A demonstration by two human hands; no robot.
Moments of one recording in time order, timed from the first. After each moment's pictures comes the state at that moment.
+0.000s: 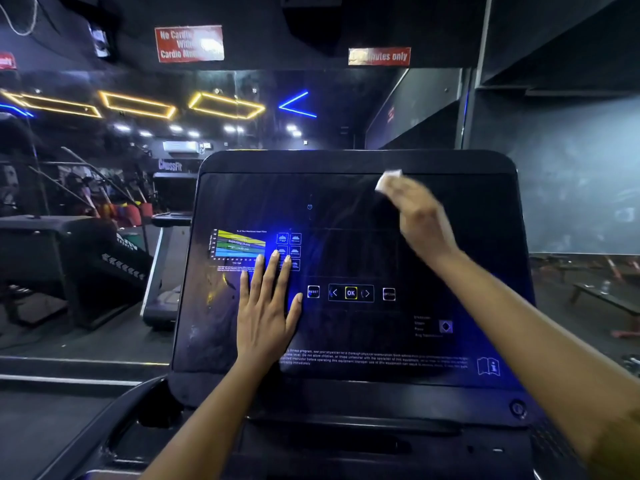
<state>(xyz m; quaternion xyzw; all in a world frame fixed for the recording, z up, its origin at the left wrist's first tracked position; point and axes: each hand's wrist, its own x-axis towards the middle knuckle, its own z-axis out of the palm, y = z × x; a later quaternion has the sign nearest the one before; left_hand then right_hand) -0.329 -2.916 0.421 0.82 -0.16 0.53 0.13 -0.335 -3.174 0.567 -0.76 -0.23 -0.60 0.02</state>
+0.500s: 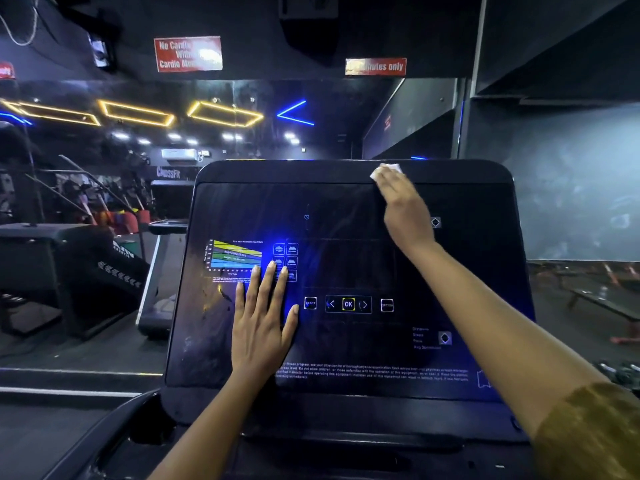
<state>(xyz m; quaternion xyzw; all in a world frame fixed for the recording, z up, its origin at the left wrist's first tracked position) -0.327 -2.915 0.419 0.82 -0.16 0.53 0.13 -0.304 -3.160 0.586 -0.80 -0.14 -0.59 0.06</state>
